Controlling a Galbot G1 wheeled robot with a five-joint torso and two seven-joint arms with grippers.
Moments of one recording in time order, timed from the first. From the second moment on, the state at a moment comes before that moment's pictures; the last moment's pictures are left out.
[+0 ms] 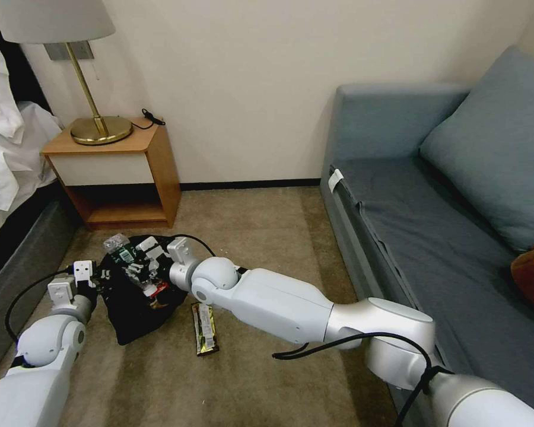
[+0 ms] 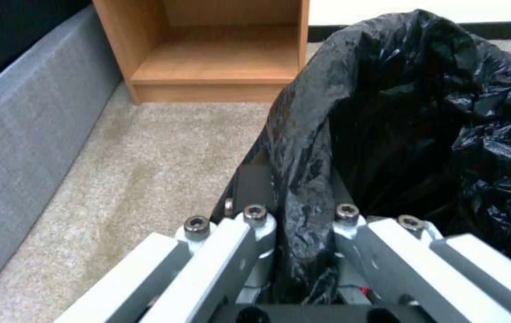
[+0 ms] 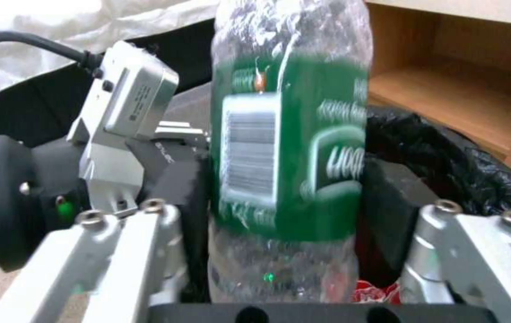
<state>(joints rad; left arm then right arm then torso) 1.20 -1.05 -0.71 -1.60 -0.46 0.33 0.00 -0.21 1.61 -0.82 1.13 0.97 -0.16 0.00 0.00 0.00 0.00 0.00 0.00</state>
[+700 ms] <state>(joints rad) 1.22 -1.02 -0.76 -1.57 -0.45 0.32 -0.01 -0.21 1.61 -0.77 1.01 0.81 -0.31 0.14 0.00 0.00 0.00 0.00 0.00</state>
